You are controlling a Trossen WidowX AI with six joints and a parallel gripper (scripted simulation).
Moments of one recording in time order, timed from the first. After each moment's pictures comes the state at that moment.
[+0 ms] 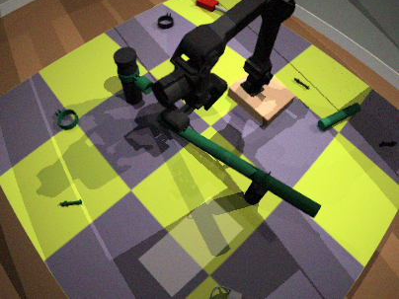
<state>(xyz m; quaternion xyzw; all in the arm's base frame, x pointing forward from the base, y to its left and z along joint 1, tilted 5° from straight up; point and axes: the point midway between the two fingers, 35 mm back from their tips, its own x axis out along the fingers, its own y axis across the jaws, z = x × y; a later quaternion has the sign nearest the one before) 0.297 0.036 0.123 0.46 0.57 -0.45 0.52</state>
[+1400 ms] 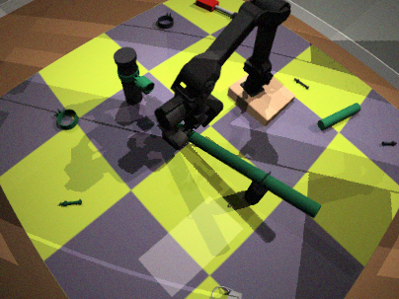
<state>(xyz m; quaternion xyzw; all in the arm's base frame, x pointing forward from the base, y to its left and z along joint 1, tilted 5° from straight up) 0.296 0.040 0.039 0.46 0.56 -0.45 0.52</state>
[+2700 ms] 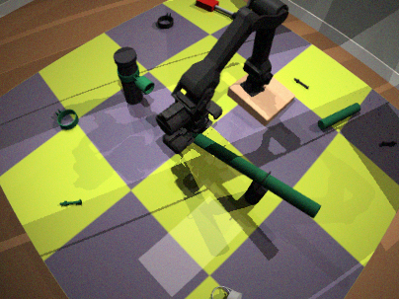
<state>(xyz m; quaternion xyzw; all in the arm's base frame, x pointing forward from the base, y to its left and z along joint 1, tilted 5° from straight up) 0.294 0.041 0.014 0.46 0.56 -0.45 0.52</state>
